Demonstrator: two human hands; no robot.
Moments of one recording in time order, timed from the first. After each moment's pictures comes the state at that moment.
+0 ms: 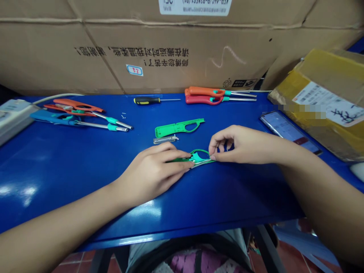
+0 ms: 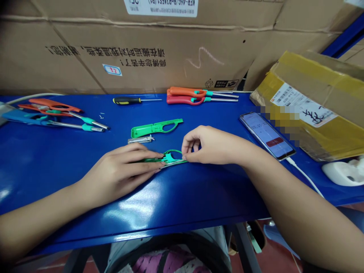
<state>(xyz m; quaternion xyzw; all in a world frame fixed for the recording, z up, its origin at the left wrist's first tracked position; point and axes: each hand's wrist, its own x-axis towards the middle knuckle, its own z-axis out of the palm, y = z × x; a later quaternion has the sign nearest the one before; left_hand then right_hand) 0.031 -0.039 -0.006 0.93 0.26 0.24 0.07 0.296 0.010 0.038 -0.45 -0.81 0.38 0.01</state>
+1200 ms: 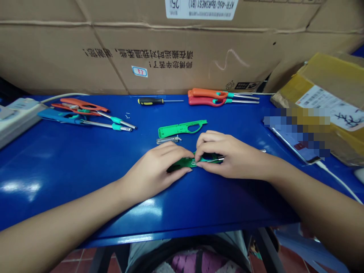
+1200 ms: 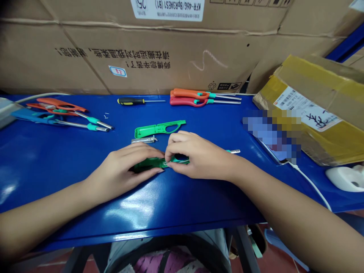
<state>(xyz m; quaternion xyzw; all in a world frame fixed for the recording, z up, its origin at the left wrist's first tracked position) 0.036 -0.037 -0.004 0.88 0.31 0.28 0.21 0.274 -0.006 0.021 -0.25 -0.91 0.28 0.17</state>
